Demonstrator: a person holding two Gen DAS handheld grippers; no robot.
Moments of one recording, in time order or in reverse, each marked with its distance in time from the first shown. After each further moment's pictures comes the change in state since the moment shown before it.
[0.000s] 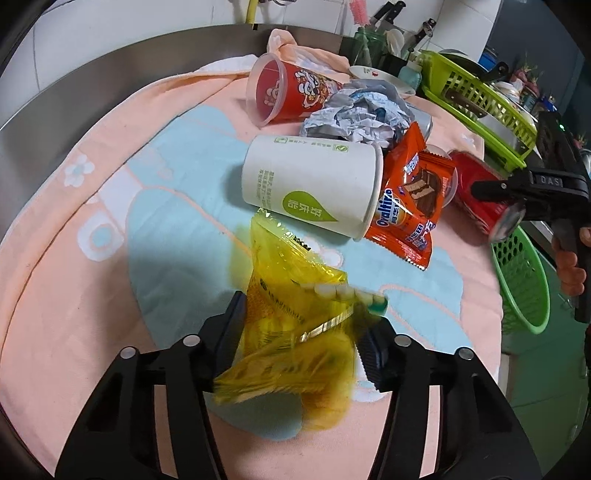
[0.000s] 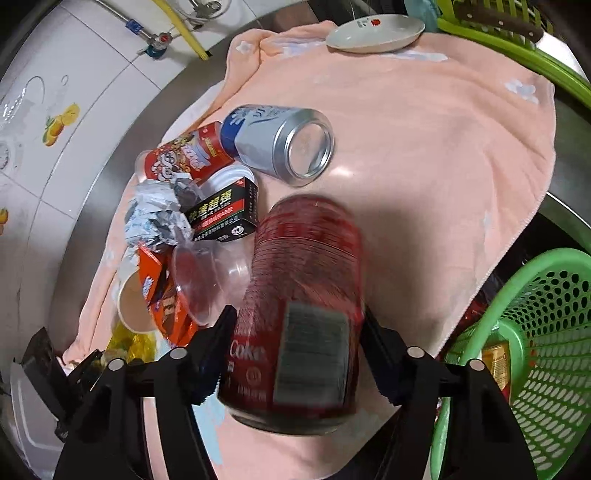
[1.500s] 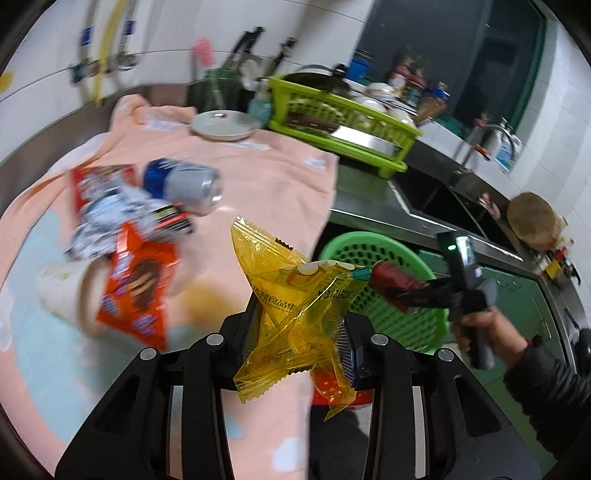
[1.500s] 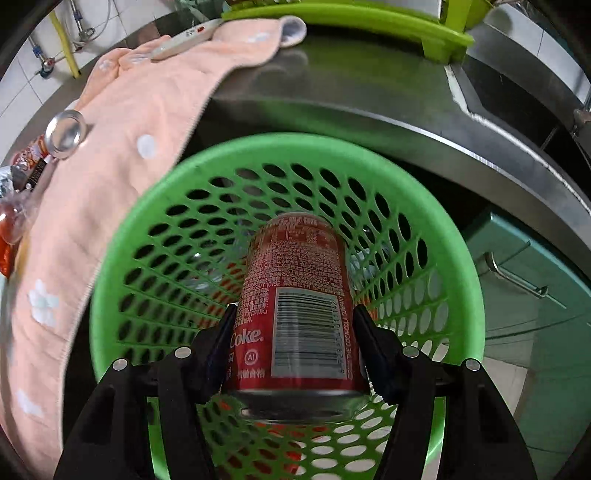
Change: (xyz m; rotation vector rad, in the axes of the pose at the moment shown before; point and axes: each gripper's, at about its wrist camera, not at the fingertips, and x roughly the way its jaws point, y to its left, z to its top) left arm -0.033 -0.199 0.031 0.226 -0.115 -0.315; right arm -0.062 -0.206 -0.097 0.079 -0.070 -0.433
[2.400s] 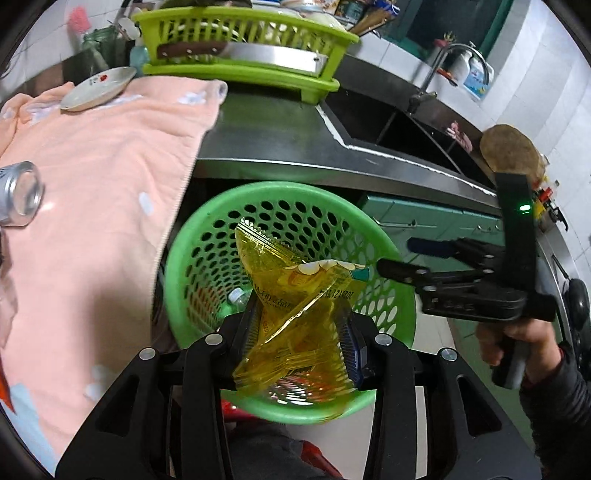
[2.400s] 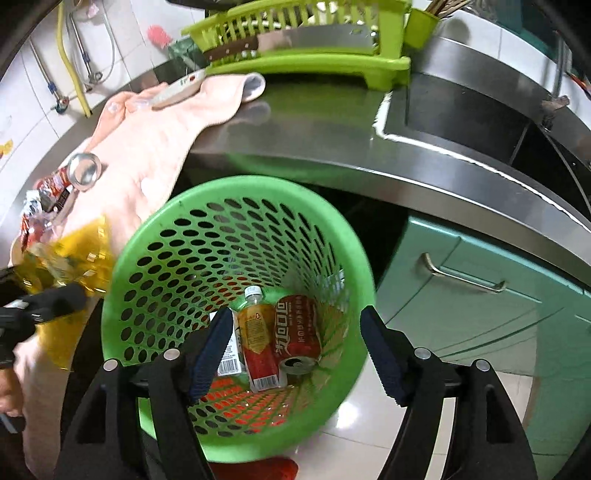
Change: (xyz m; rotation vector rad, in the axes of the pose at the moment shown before) left arm 0.154 -0.128 0.004 0.131 0.236 -0.128; right arm -0.074 -0.073 -0.032 0.035 -0.157 0.041
